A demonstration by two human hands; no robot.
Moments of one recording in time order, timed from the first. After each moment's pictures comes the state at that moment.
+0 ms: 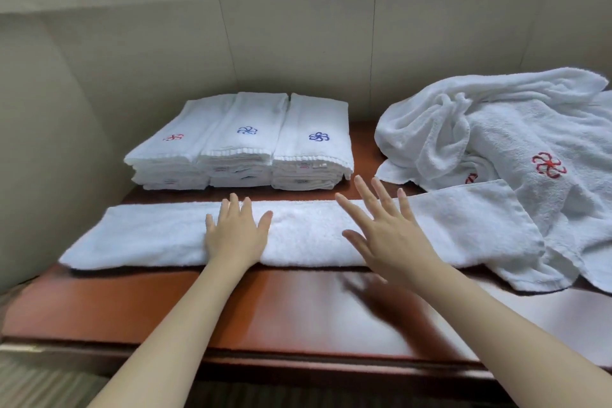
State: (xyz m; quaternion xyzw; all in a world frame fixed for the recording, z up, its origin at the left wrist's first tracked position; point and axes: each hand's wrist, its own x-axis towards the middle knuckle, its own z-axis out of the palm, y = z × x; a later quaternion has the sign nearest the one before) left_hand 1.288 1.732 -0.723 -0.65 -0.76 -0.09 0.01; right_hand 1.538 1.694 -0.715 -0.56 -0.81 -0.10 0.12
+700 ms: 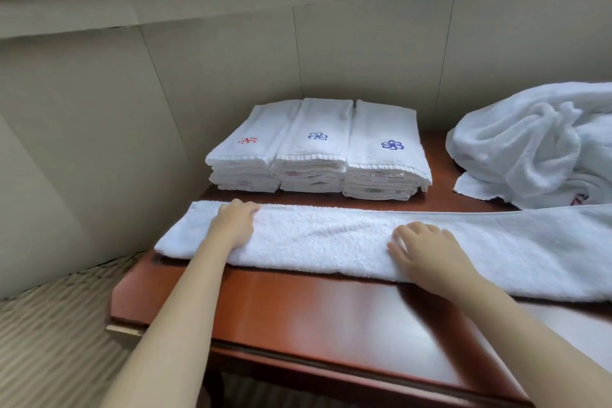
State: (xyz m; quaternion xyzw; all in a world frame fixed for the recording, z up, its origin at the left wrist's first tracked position) left_hand 1.129 1.766 -0.714 -0.64 -0.76 -0.09 -0.06; right_hand 1.464 1.718 -0.726 -0.63 -0.77 0.00 0.08
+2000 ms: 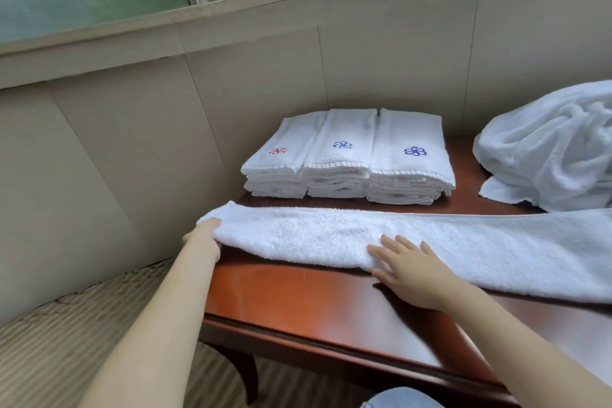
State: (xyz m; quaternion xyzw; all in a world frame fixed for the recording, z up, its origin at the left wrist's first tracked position) left_hand 1.079 1.706 -0.675 -0.06 -0.67 -0.64 -0.37; right_hand 1.426 1.704 -0.731 -0.50 -0.86 0.09 0.03
